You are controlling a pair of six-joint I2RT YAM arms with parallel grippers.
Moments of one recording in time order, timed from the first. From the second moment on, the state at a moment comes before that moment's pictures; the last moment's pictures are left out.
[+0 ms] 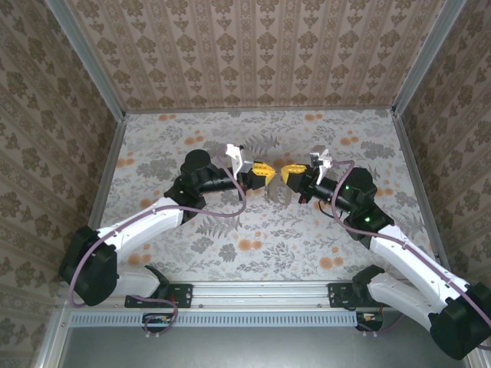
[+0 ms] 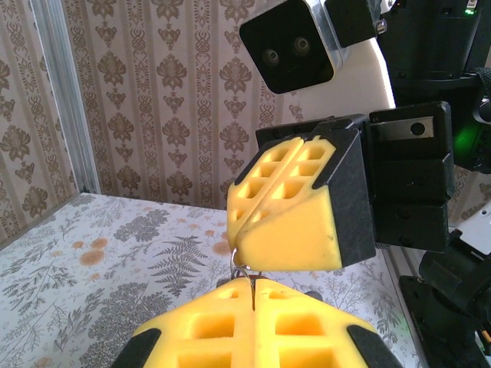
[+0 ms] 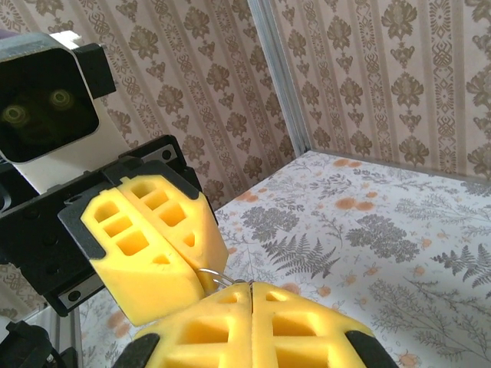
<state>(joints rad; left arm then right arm) -0.74 1.31 0.84 0.50 0.76 -0.04 0.45 0.91 0.63 0.28 -0.46 0.31</state>
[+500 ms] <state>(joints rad) -0.75 1.31 0.84 0.53 0.75 -0.04 0.39 0.91 0.61 0.29 -0.58 0.37</state>
